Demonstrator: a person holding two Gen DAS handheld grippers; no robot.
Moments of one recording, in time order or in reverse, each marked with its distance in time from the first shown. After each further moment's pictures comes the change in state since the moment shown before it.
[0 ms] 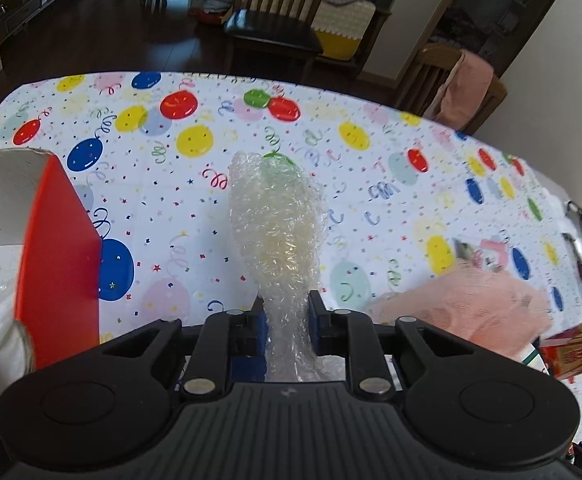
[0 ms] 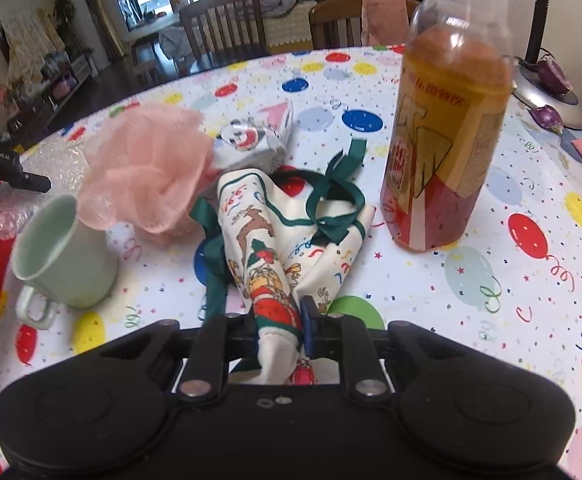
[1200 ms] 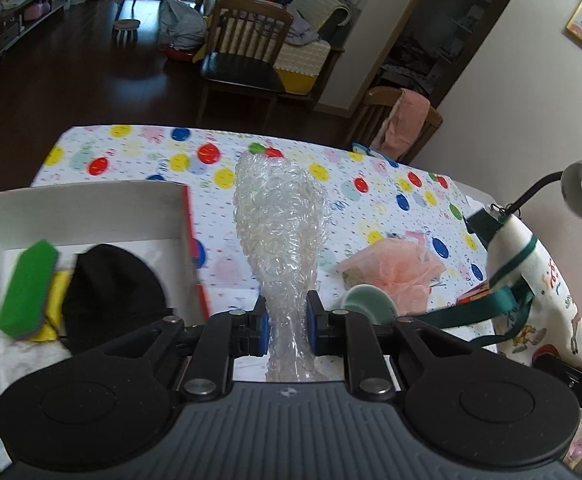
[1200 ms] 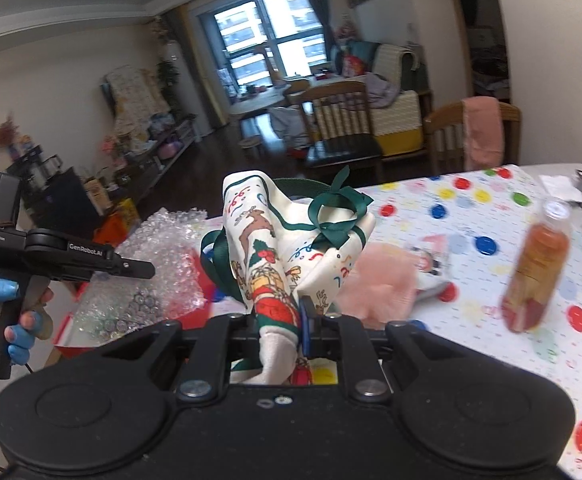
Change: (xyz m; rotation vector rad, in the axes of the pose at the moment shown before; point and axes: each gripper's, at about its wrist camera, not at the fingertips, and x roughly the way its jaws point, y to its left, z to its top) left arm -0.200 0.072 -0.037 0.050 -0.084 -0.125; right arm -0.151 0.123 0.032 -0.088 -0.225 0.288
